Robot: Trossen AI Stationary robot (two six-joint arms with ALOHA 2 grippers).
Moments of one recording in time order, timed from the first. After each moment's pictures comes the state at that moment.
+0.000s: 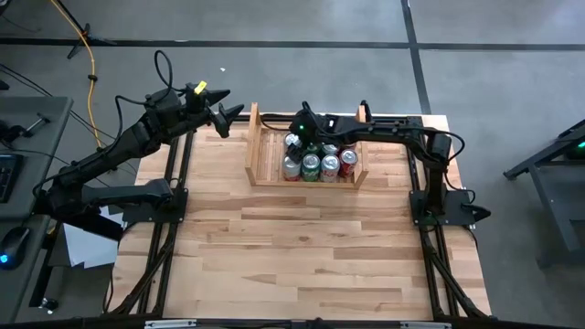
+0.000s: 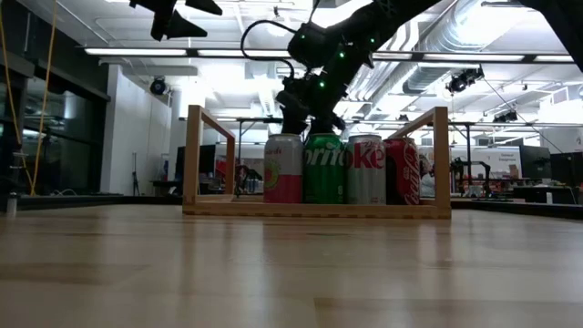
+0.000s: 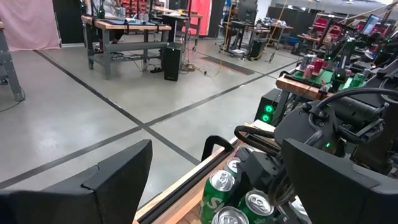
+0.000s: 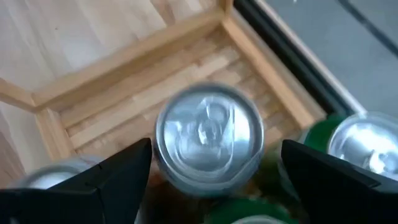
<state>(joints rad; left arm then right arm) 0.60 0.88 0.94 -0.16 -0.06 -0.15 -0.36 1.93 1.51 -0.46 0.14 0.16</state>
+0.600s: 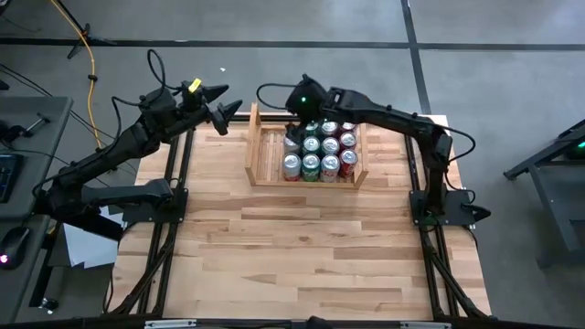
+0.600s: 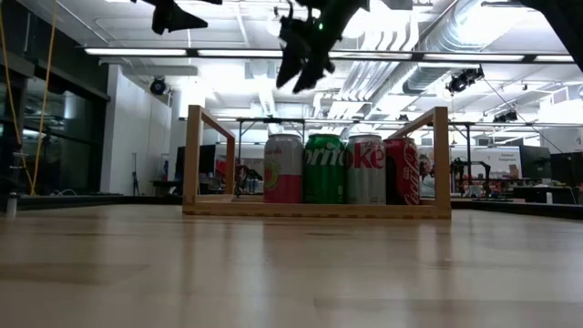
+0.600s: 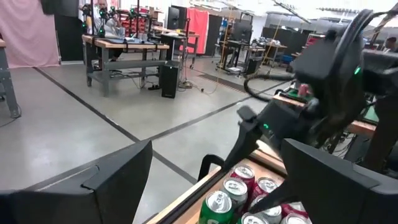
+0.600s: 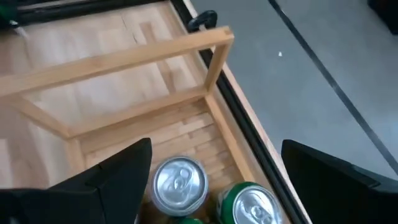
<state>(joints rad) 0.60 0.87 0.94 -0.09 -0.06 -0.15 -0.37 1.93 1.93 -0.78 0.15 -0.06</state>
